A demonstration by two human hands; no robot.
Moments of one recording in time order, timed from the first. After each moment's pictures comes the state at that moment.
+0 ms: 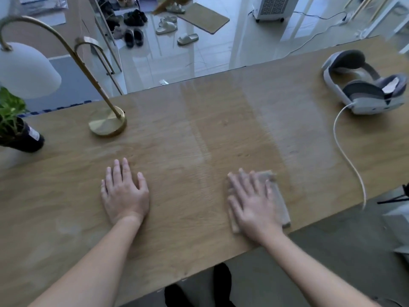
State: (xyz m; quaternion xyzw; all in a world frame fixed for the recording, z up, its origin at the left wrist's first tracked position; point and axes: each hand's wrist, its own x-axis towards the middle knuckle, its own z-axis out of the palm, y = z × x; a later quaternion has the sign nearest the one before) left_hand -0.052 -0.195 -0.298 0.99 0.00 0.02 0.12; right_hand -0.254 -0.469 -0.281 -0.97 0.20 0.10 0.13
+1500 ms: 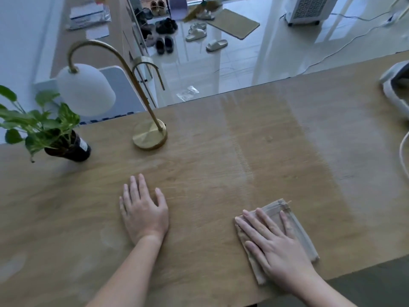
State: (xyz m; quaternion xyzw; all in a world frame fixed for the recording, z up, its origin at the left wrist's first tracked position) left_hand -0.022 -0.150 -0.300 0.99 0.05 0.04 0.12; right_hand -0.242 -0.417 -0.289 -0.99 0.04 0.11 0.09
